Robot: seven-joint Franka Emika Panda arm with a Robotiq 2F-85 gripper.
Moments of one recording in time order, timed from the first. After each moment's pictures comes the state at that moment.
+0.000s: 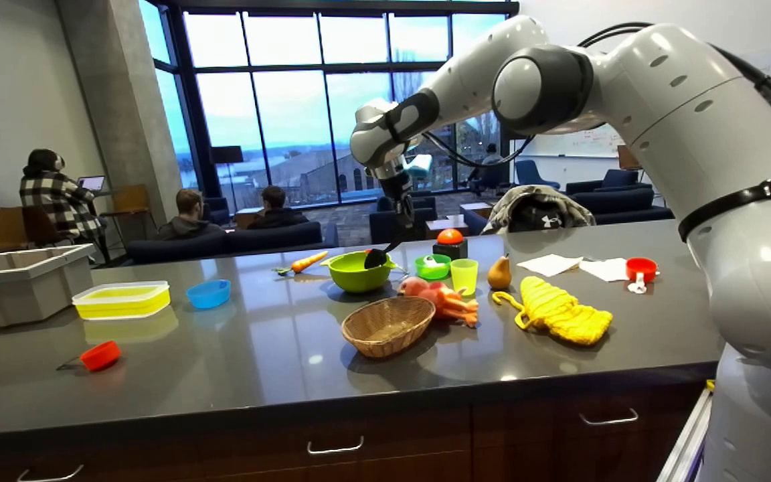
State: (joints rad) arm -0.11 0.62 -0.02 -1.19 -0.32 1.80 -0.70
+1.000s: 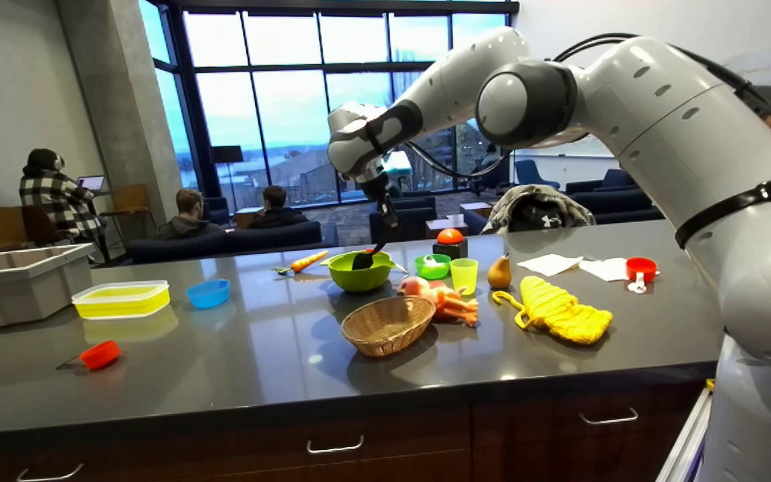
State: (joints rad) arm -0.03 0.69 -0.02 -1.08 -0.43 1.78 -0.82
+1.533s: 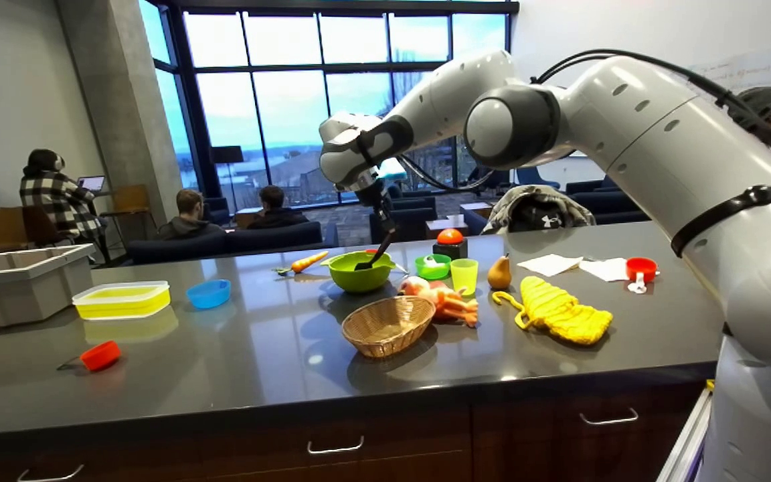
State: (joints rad) arm 0.00 0.78 -0.03 -0.97 -0.45 1.70 -0.92
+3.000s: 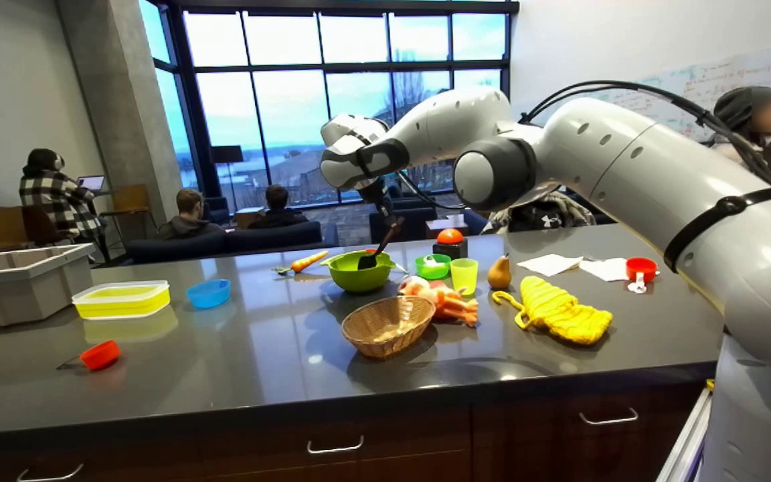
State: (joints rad) arm -0.01 0.98 -0.07 -0.64 -0.48 1.63 -1.00
